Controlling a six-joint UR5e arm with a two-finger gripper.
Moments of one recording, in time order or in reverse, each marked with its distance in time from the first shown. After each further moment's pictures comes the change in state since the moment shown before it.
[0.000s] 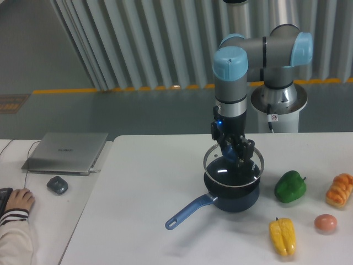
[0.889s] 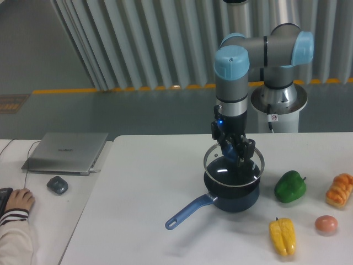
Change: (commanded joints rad) arm 0.005 0.003 0.000 0.000 -0.002 0.000
